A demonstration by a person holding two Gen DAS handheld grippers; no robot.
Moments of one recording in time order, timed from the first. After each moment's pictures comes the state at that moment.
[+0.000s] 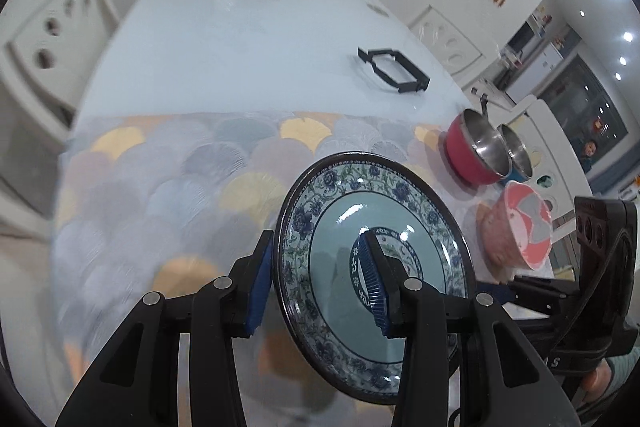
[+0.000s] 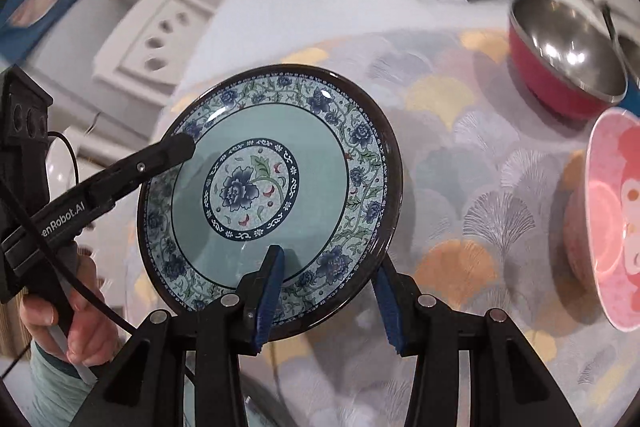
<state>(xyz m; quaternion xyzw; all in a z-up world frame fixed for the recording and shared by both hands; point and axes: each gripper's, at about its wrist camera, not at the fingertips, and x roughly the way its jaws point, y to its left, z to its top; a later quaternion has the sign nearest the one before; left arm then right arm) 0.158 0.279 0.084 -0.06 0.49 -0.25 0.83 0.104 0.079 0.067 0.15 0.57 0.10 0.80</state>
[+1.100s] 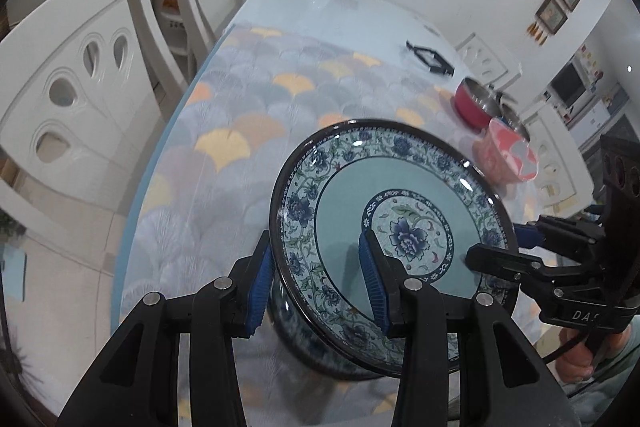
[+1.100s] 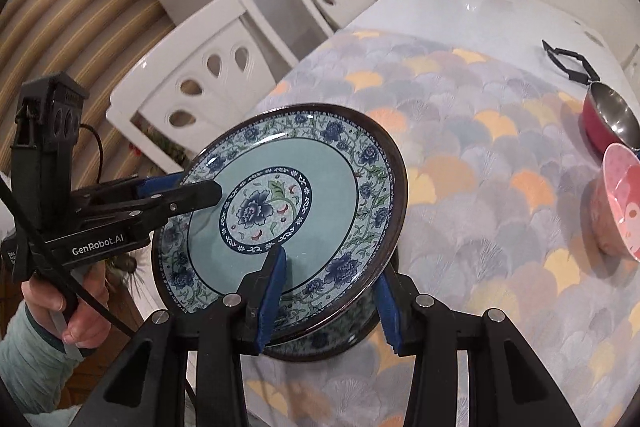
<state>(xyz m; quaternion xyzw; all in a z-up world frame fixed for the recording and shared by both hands) -0.083 0.354 0.092 -0.10 0.49 -0.12 0.86 -0.062 0.160 0.101 -0.01 0.52 0.27 0.81</state>
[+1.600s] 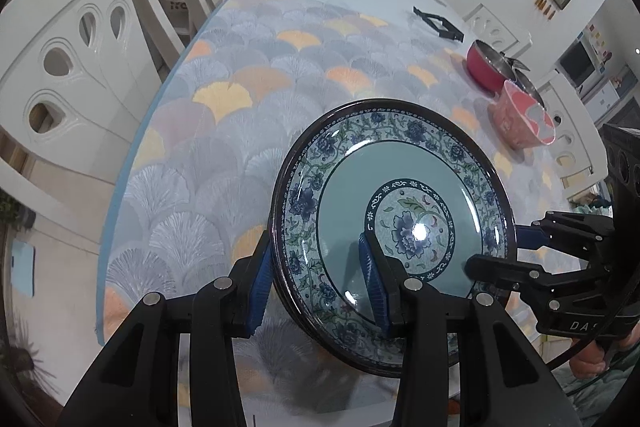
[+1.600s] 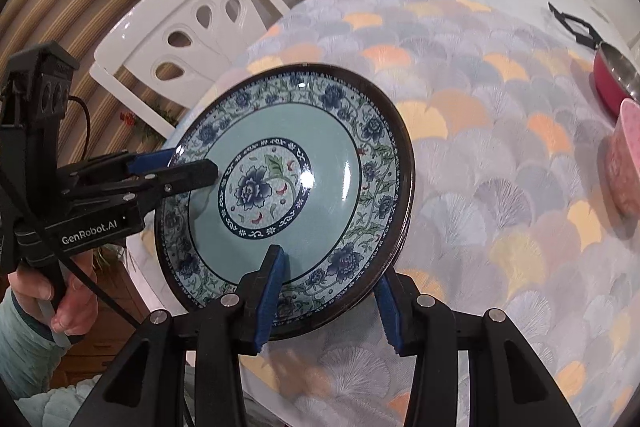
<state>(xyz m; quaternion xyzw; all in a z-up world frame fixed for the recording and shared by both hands) -0.094 0.348 0.060 -0.08 0.52 -0.11 0.84 -0.075 0.163 0.062 -0.03 0.58 0.27 0.77</state>
